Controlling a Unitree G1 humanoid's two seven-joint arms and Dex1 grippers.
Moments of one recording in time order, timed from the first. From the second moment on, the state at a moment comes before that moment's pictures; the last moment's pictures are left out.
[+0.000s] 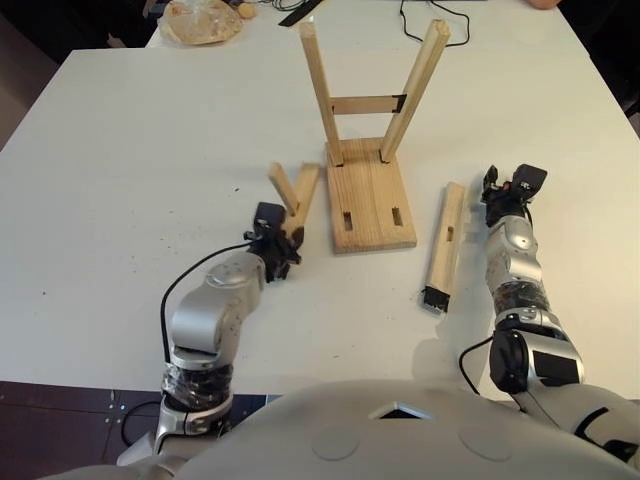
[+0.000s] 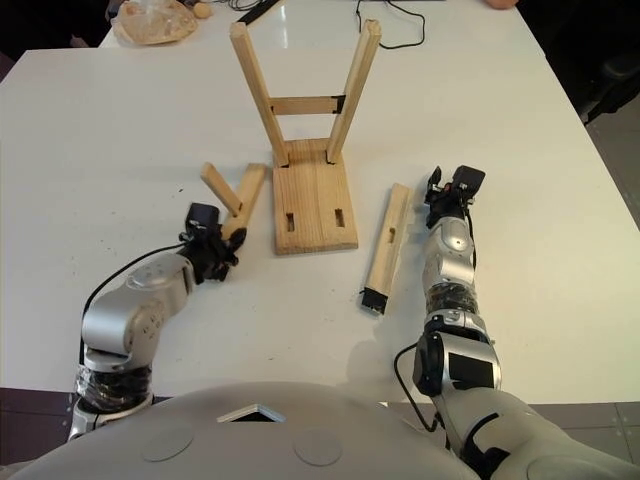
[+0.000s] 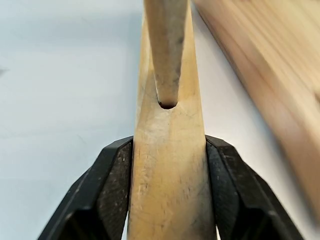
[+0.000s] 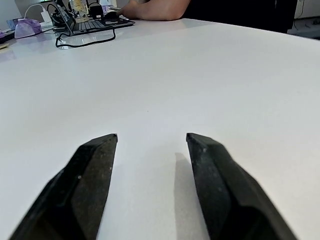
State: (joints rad) left arm -0.02 0.11 0.09 -0.49 -0.31 1.04 -0.08; right arm -0.38 -0.18 -0.32 0.72 0.25 -0.09 0.04
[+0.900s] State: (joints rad) left arm -0.29 0.50 0.32 -0.54 -1.25 0.88 -0.90; right arm -0.86 -0.42 -0.16 -0.07 1.25 1.07 0.98
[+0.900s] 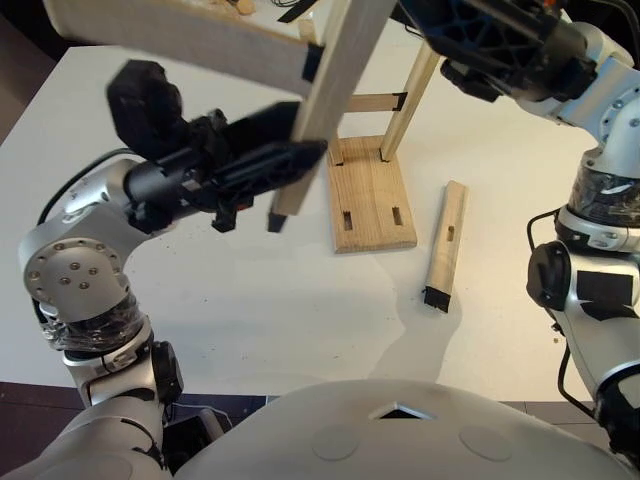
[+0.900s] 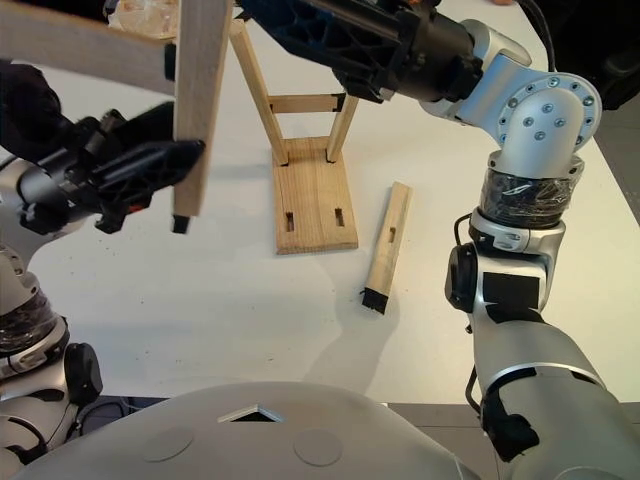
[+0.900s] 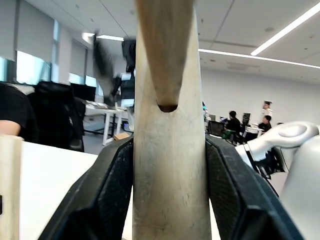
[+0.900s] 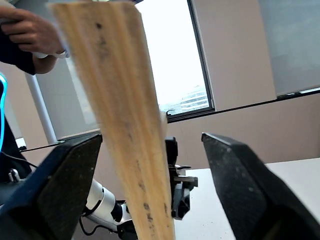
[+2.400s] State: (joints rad) left arm -0.23 0.59 0.09 -0.51 -0.96 0.70 -0.94; right arm -0.68 -0.48 0.00 -0.21 1.00 0.87 1.10
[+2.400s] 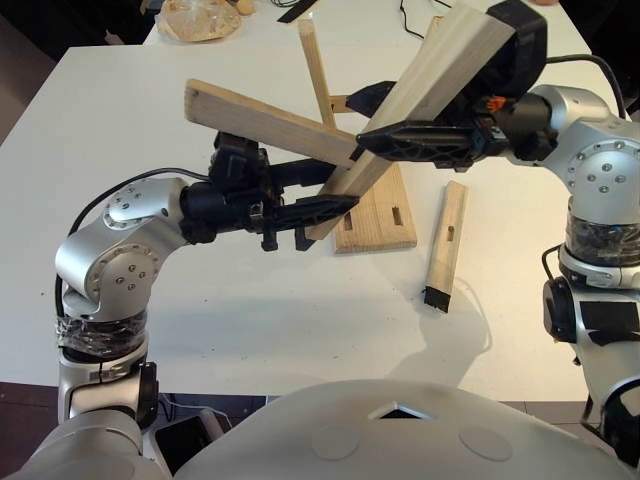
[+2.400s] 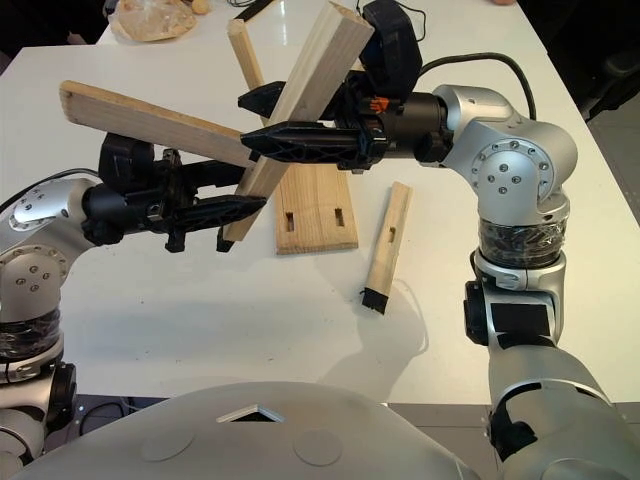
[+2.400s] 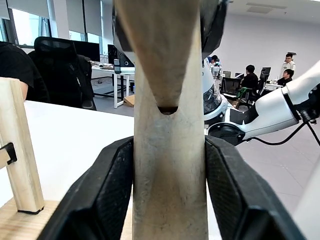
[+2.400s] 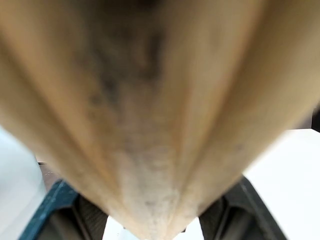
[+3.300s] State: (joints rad) left arm 0.02 0.13 0.21 -0.24 -0.76 0.32 -0.51; right arm -0.72 -0.69 0.14 0.22 0.42 0.32 1.47
